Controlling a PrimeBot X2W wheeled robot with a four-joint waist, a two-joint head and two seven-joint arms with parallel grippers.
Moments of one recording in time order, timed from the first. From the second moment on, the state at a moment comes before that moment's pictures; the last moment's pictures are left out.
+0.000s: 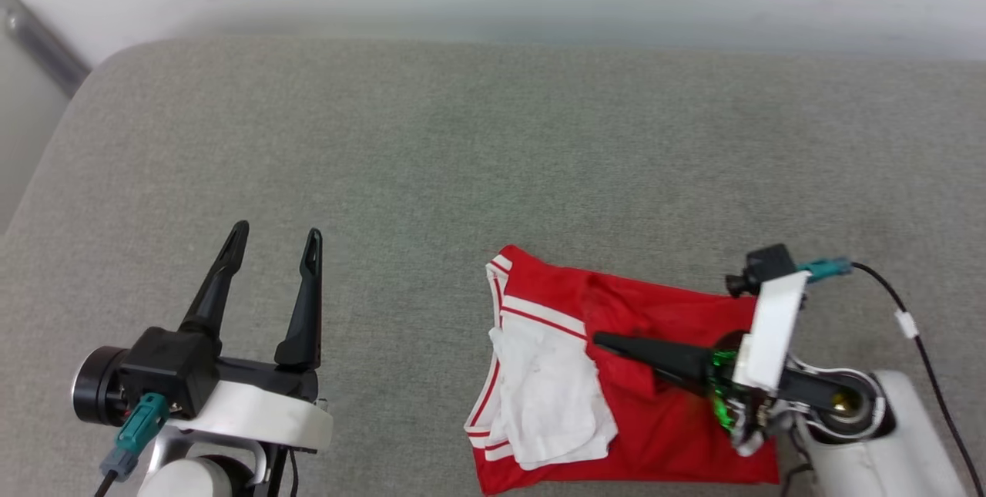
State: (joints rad) left arm -0.11 0.50 -0.39 -0.21 -0.48 0.28 -0.22; right arm -0.33 -0.05 0.01 0.36 1.35 0.13 1.07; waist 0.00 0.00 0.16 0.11
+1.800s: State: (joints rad) left arm -0.02 0.44 -0.32 -0.09 -0.46 0.30 -0.26; right arm -0.02 -0.12 -0.04 -0.11 0.19 0.13 0.04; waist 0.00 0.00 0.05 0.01
